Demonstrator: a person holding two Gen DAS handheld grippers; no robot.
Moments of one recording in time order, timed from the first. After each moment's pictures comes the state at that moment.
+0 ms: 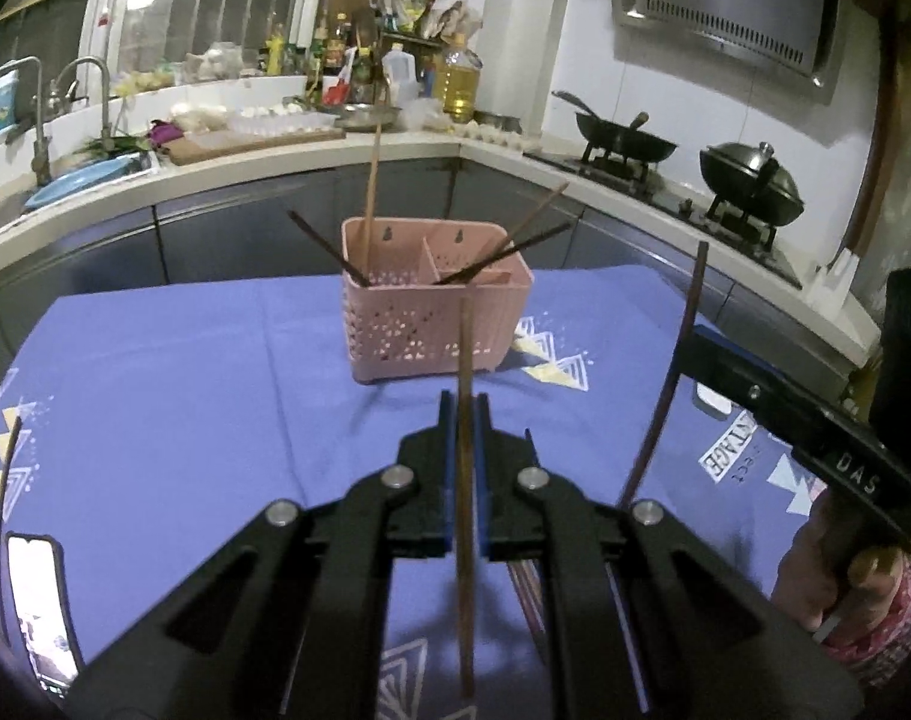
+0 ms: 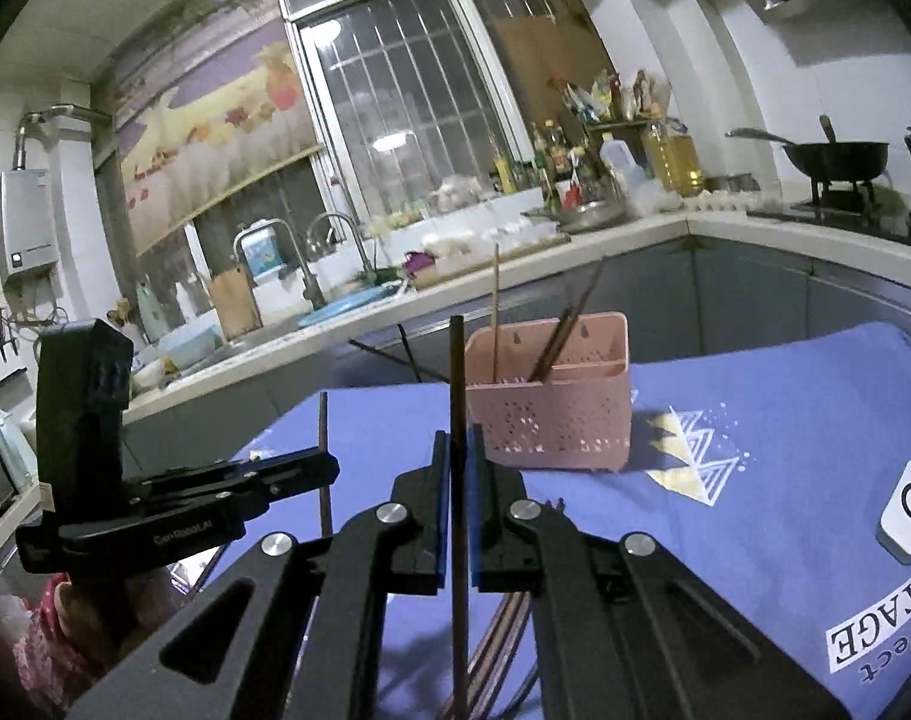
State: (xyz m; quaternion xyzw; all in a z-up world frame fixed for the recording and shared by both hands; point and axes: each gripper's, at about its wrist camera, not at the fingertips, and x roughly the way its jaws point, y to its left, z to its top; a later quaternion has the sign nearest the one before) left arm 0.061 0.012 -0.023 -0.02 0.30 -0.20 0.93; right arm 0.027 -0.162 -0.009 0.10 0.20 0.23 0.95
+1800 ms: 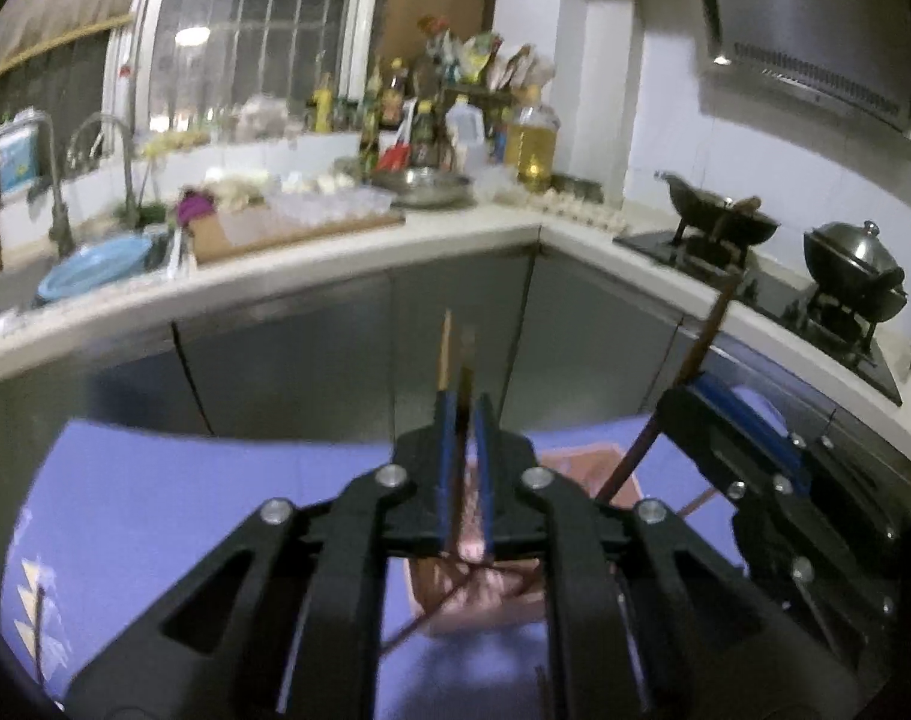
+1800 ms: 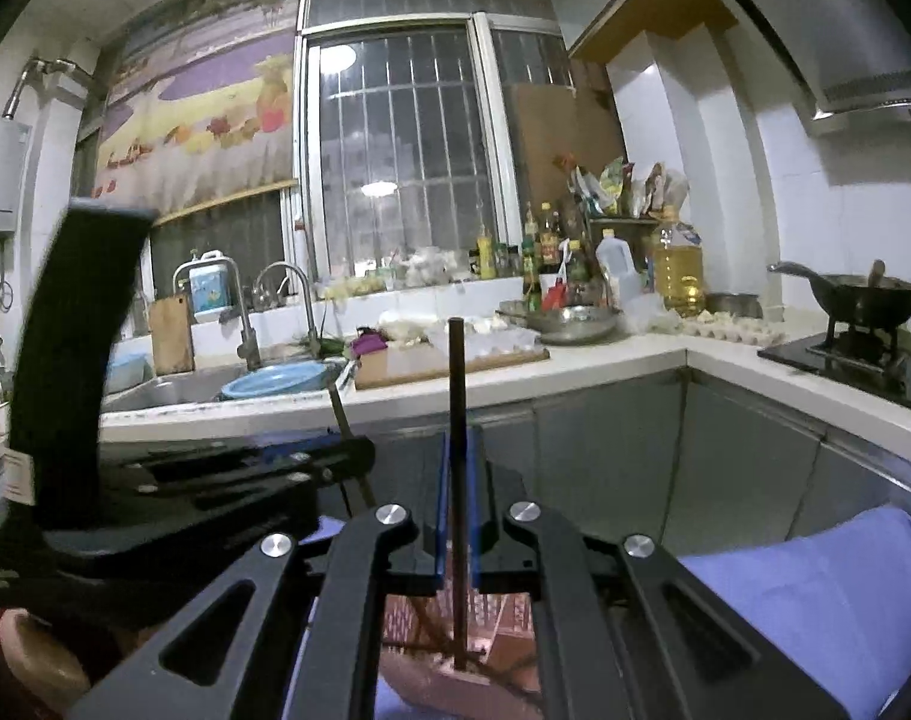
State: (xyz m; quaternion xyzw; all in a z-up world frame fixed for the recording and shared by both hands) left arm 0.241 -0.008 0.036 -0.03 0.26 -0.11 0.96; right arm 0.182 -0.113 0.034 0.03 0.12 0.18 0.98
